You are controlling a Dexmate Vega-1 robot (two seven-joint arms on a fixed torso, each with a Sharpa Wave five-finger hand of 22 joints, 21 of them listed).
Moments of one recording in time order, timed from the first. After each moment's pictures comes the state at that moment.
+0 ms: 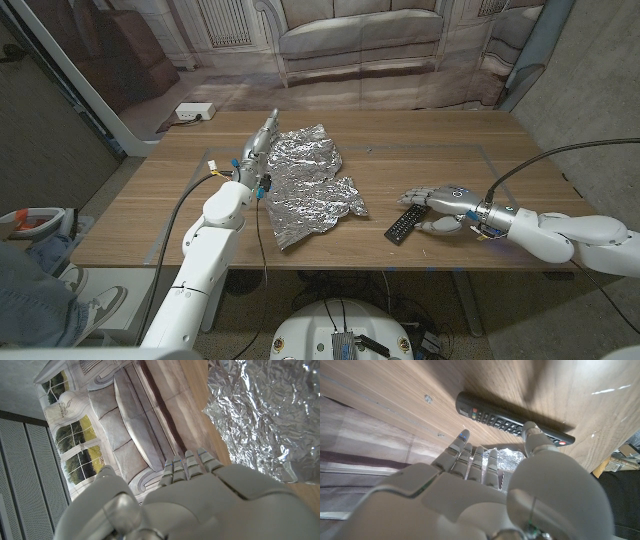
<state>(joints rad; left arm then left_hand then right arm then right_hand) 1.14 0.19 0.05 -1.86 -0.15 0.08 -0.01 0.36 0.07 0.06 0.06 0.21 0.06 0.09 0.22 0.18 0.08 0.07 0.23 0.19 0.07 0.08 0.20 0.18 0.03 0.09 0.21 0.17 -0.94 -1.35 -0.72 -1.74 -0.60 0.39 -0.39 0.82 0.00 0.50 -0.19 0.21 0.26 -0.08 0.20 0.19 0.21 -0.01 0.19 0.19 0.17 0.02 0.17 0.17 0.34 -0.04 0.20 0.18</state>
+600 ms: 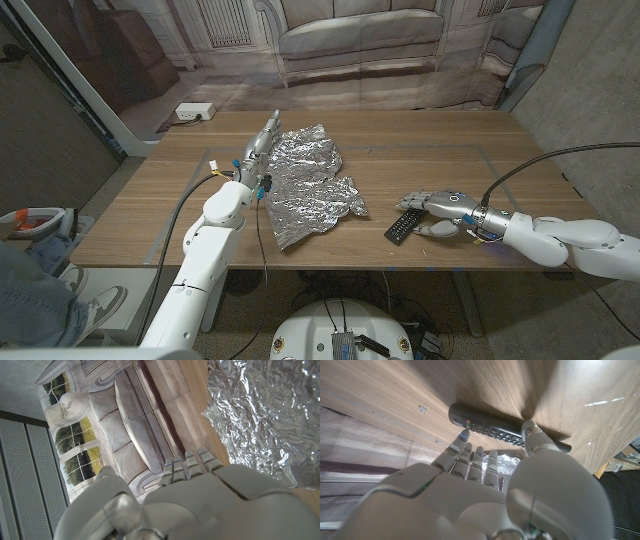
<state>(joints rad) 1.13 0.19 0.05 -1.84 -0.16 0.08 -0.03 0.36 0.07 0.06 0.06 0.21 0.06 0.08 0.21 0.18 0.08 0.07 0.22 0.19 0.07 0.08 0.20 0.18 0.03 0.10 0.21 0.18 -0.90 -1.33 -0.79 -1.72 -0.59 0.37 -0.38 0.84 -0.01 0.51 -0.18 0.21 0.26 -0.09 0.20 0.19 0.21 -0.01 0.20 0.19 0.18 0.01 0.18 0.17 0.34 -0.04 0.20 0.18</state>
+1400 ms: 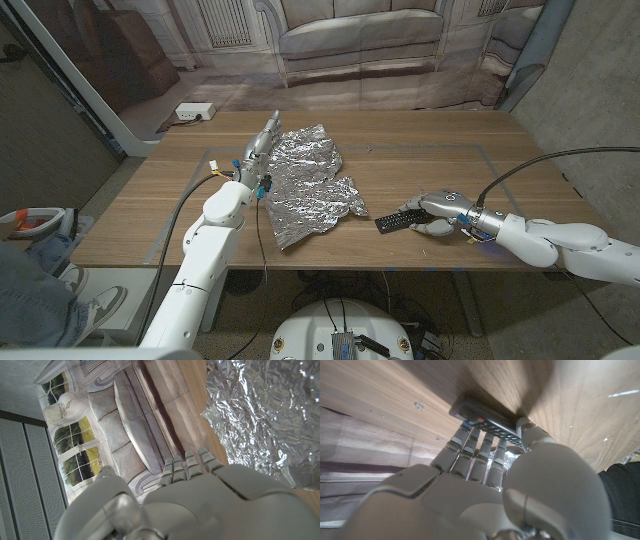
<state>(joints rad) 1.12 0.19 0.05 -1.83 -0.16 0.08 -0.03 0.35 0.08 0.06 0.06 0.21 0.07 0.09 0.21 0.18 0.08 0.07 0.22 0.19 0.07 0.08 0.20 0.18 0.02 0.10 0.21 0.18 -0.86 -1.26 -0.83 -1.64 -0.62 0.38 -0.38 1.01 -0.02 0.54 -0.17 0.21 0.63 -0.11 0.29 0.19 0.63 -0.09 0.29 0.18 0.58 -0.05 0.23 0.18 0.69 -0.05 0.33 0.19</state>
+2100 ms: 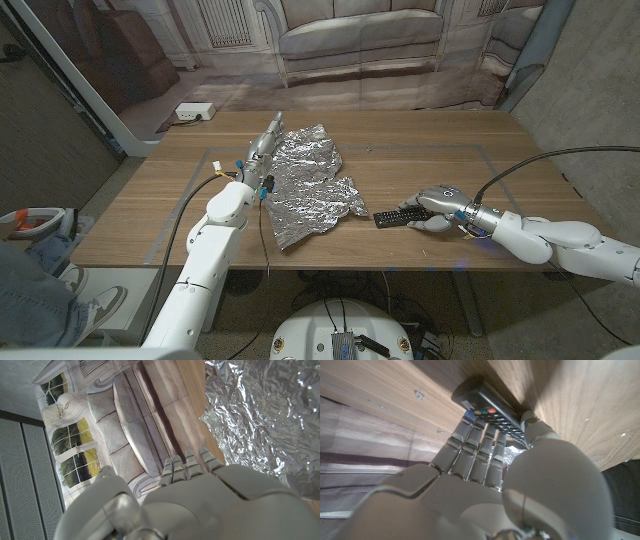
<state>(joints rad) 1.11 0.18 0.06 -1.81 -0.16 0.08 -0.04 0.36 0.07 0.05 0.06 0.21 0.07 0.08 0.21 0.18 0.09 0.06 0.22 0.19 0.07 0.09 0.20 0.18 0.02 0.12 0.20 0.18 -0.84 -1.22 -0.83 -1.60 -0.66 0.40 -0.42 1.04 -0.02 0.53 -0.17 0.17 0.71 -0.04 0.31 0.19 0.79 -0.05 0.31 0.17 0.86 -0.11 0.24 0.18 0.83 -0.05 0.45 0.21</state>
